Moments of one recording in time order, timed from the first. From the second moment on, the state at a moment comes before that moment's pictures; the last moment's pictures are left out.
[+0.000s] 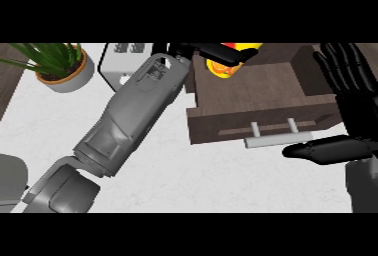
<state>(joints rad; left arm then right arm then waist) -1.34 0.00 -0.20 -0.37 0.26 0.31 -0.23 -0.32 -0.20 -0.13 -1.81 -0.11 0.21 0.07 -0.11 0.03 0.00</state>
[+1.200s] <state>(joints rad) -1.26 0.00 -0.27 -0.41 0.56 0.26 -0.43 -0.38 -0.26 0.09 -1.77 -0.29 0.56 0.14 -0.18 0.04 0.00</state>
